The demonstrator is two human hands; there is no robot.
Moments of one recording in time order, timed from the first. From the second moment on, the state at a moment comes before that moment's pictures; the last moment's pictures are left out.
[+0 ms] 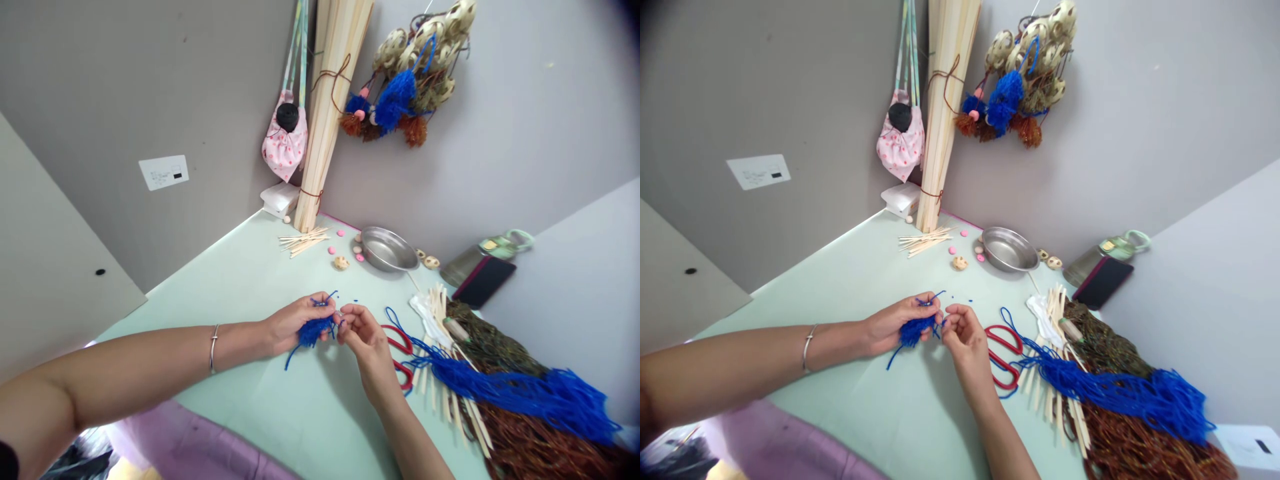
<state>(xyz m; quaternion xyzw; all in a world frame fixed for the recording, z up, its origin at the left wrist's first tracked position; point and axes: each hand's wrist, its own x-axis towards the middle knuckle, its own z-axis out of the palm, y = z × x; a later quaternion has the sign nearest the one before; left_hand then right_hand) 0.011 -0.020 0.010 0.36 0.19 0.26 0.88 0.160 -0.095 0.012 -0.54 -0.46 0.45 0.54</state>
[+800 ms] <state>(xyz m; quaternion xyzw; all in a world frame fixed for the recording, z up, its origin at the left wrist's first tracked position) 0.009 -0.022 0.006 0.43 0.24 0.27 0.83 0.159 -0.098 0.015 -0.55 -0.47 0.40 0.56</state>
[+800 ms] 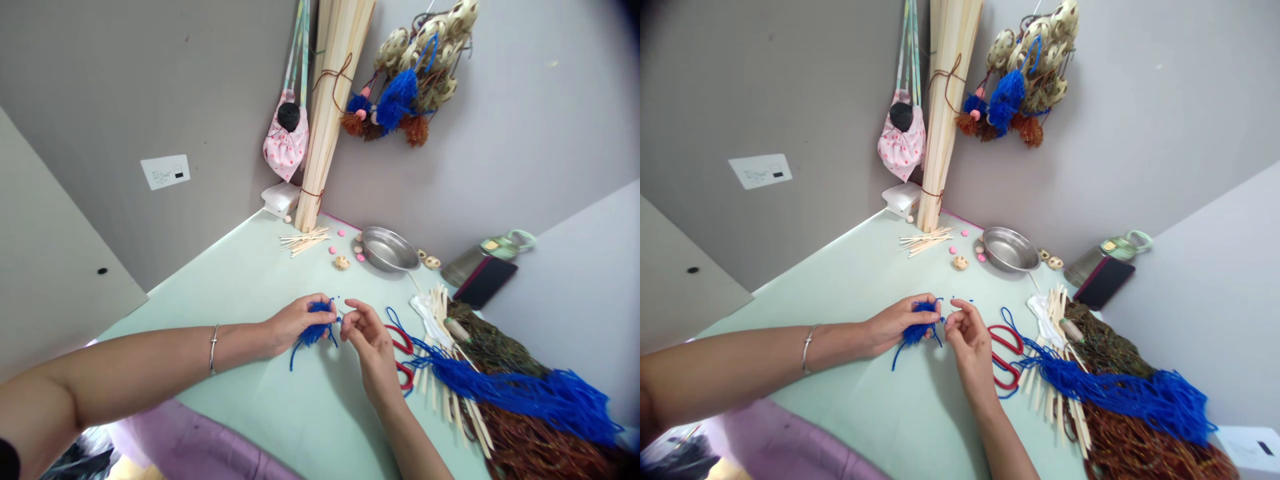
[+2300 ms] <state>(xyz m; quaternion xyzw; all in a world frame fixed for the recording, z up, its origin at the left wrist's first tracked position) 0.013 -0.022 0.005 0.37 0.23 0.23 0.87 0.162 -0.095 0.013 -0.57 -0.50 0.45 0.48</state>
